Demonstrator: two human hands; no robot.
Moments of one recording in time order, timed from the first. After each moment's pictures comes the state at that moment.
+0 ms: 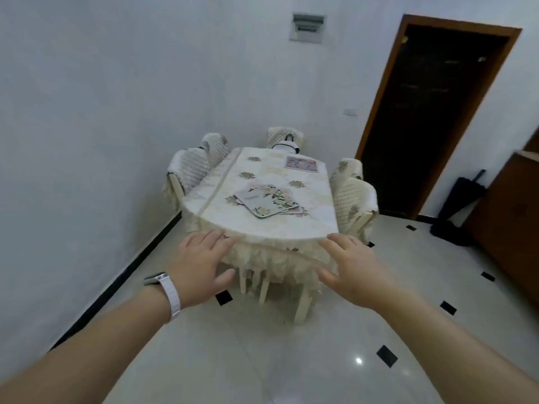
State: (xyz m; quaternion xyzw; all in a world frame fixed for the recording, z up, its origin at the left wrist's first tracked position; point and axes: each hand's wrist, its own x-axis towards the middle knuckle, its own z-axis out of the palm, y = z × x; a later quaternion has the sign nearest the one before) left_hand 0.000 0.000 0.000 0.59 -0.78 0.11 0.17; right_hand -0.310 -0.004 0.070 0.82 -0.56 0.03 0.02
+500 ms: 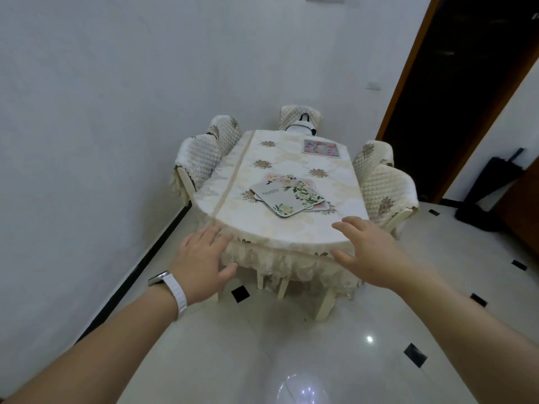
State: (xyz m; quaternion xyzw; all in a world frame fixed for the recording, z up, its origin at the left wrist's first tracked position) left_hand 0.097 -0.139 -0.028 0.64 -0.75 0.04 0.16; right_hand -0.231 -0.175 0.047 0.82 -0.58 0.04 0.00
